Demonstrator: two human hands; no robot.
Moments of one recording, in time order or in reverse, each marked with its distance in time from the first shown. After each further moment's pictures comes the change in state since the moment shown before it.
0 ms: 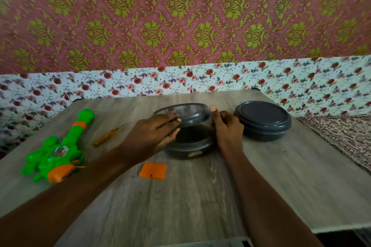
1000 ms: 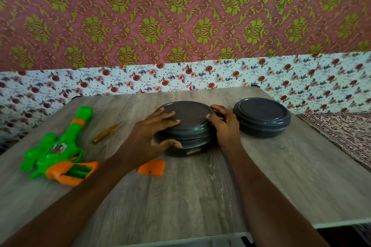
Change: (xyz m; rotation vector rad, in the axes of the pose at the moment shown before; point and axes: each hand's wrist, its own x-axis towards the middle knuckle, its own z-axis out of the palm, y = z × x) left_hand -0.014 0.012 0.004 -0.458 -0.087 -0.453; right_hand 0.000 -0.002 -0.002 0.131 -0.110 0.040
